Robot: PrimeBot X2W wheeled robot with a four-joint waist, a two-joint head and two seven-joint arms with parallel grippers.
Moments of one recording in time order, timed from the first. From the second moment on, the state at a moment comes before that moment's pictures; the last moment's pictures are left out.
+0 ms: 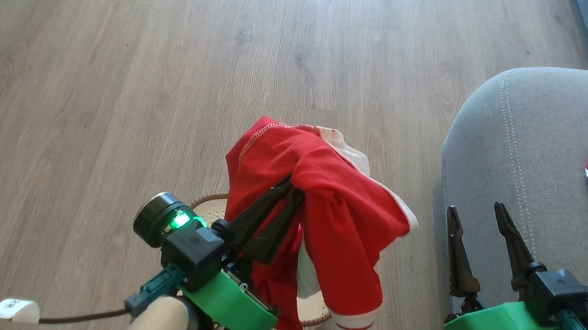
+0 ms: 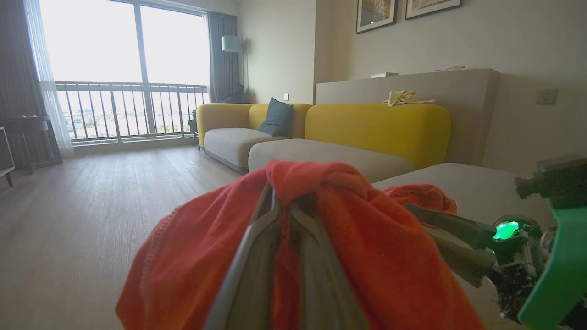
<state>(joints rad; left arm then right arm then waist) -0.14 0.05 -0.49 -0.07 -0.20 -0.07 -0.25 0.00 -0.04 0.04 0.09 0.09 0.13 -0.26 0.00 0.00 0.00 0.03</state>
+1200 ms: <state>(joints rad) -0.15 0.05 -0.42 -0.05 -0.17 -0.07 -0.25 0.04 -0.20 0.24 -0.16 0.09 0.13 -0.26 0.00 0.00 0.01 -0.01</state>
